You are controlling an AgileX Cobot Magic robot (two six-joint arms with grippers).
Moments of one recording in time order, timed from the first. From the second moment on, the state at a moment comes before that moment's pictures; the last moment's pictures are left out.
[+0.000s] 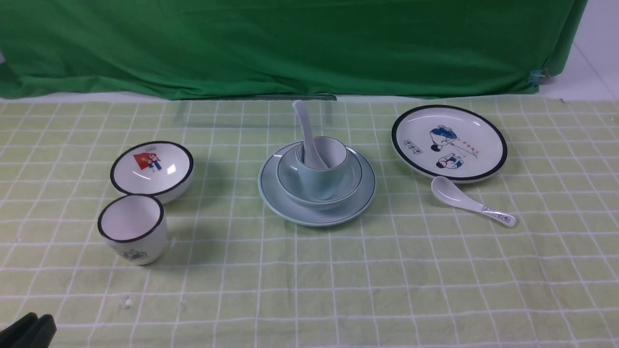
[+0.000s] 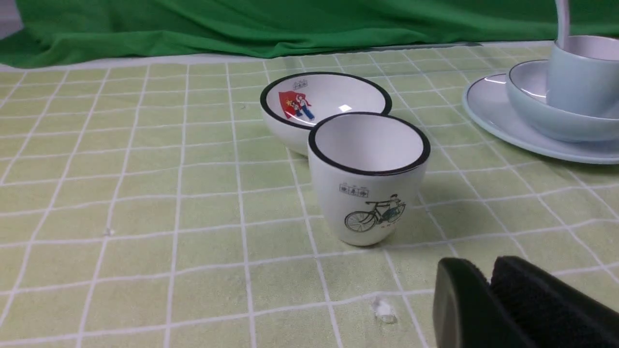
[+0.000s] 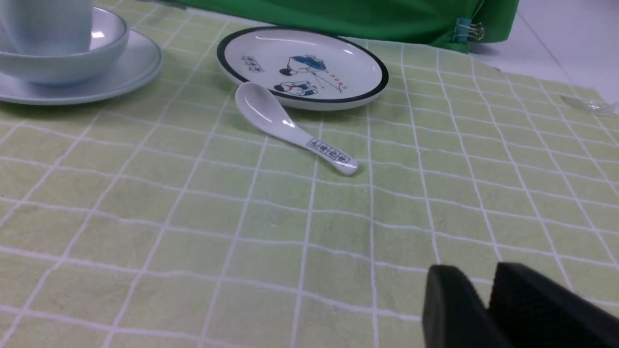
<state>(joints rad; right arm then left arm) 0.08 0.00 0.01 0.10 0.24 -0.20 0.00 0.00 0.01 -0.27 0.26 0.27</state>
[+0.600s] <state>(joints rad) 0.08 0.00 0.01 0.10 0.24 -0.20 0.00 0.00 0.01 -0.26 0.25 0.27</state>
